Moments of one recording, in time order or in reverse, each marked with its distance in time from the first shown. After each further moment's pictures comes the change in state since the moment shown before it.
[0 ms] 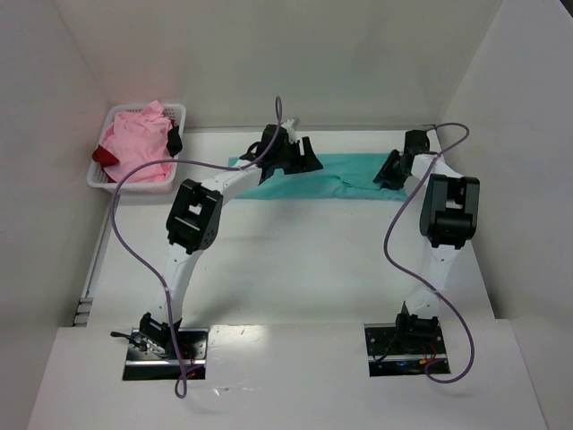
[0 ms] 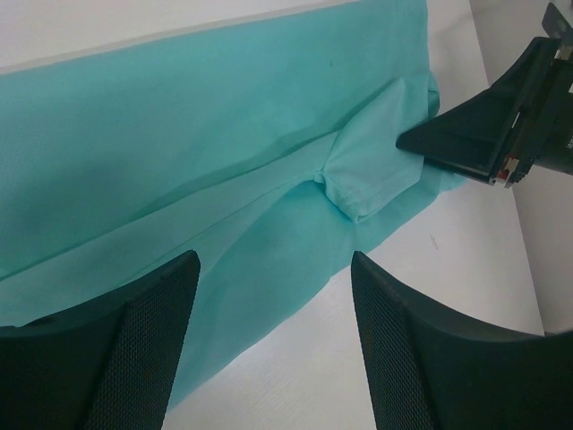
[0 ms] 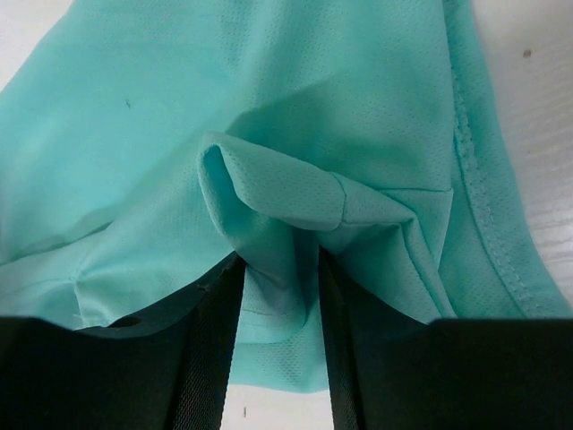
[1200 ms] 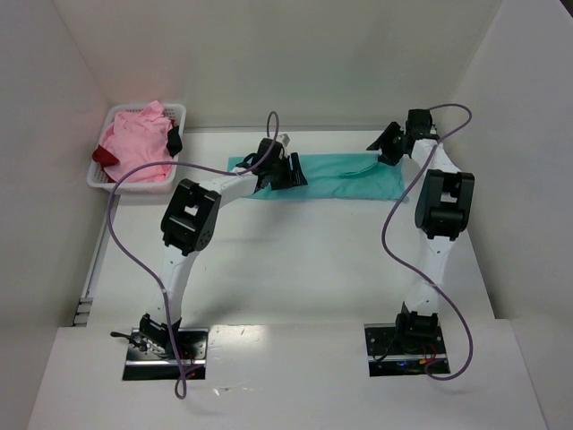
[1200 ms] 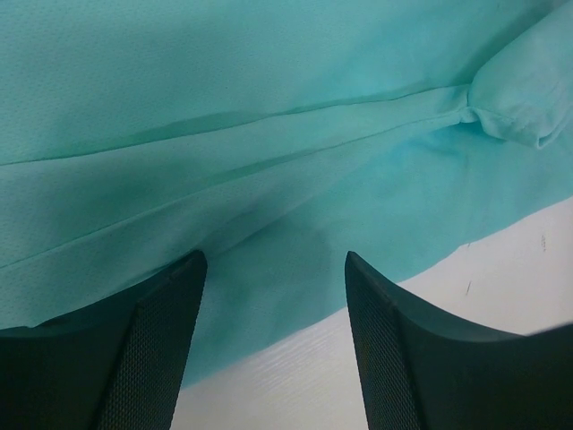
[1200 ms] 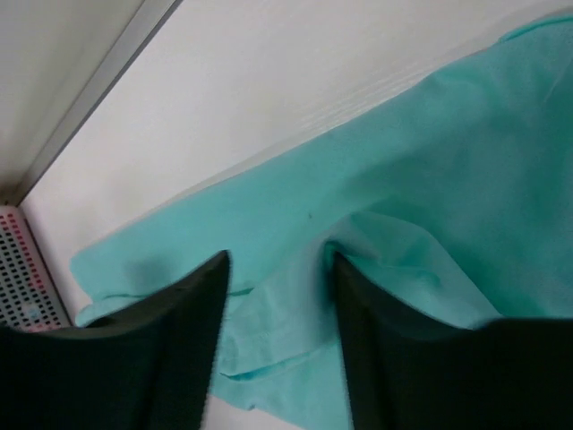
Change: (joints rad) left arm 0.008 -0.056 -0.182 -0.061 -0.152 0.002; right arm 0.000 0.129 0.312 0.010 -0.152 0.136
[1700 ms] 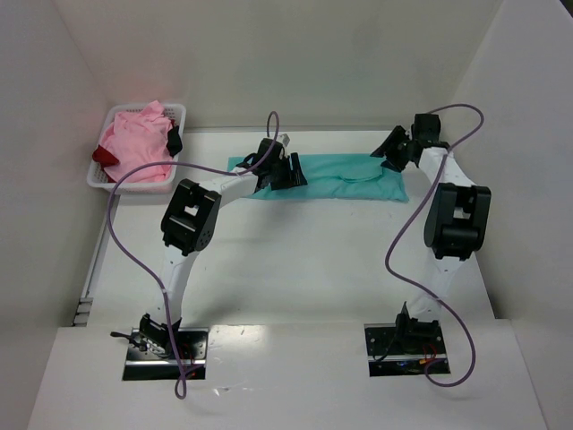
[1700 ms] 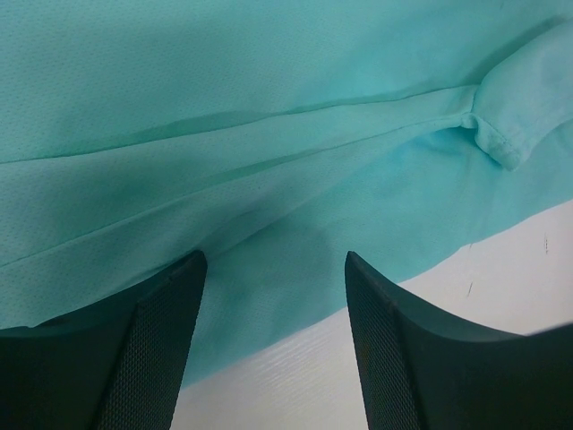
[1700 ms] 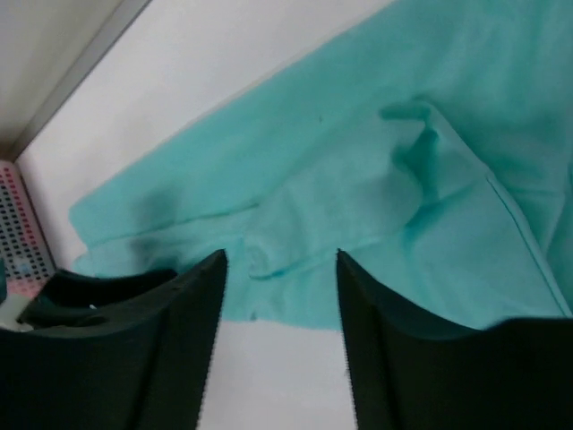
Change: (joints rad) left arm 0.003 0.000 0.000 -0.006 -0.010 0.000; right arm 0.000 -0.251 -0.264 0.031 0.008 -0.044
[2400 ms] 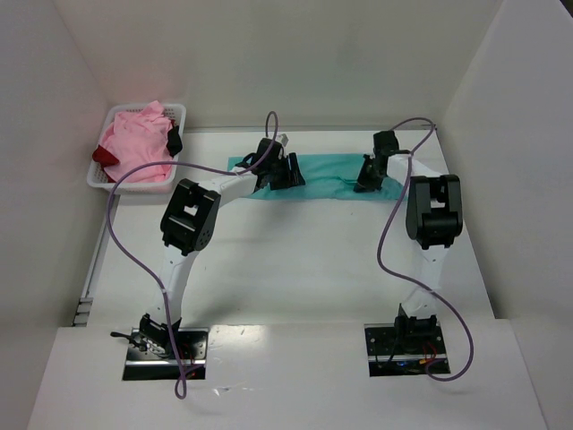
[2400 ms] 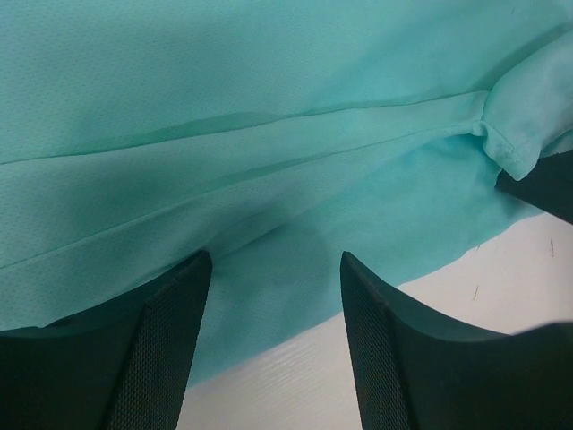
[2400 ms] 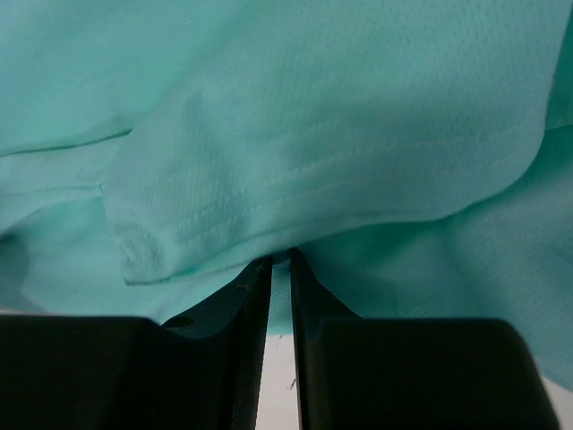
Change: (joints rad) left arm 0.006 0.000 0.000 -0.013 -0.015 -0.001; right arm 0.174 0.093 -0.072 -0.097 0.196 -0.159
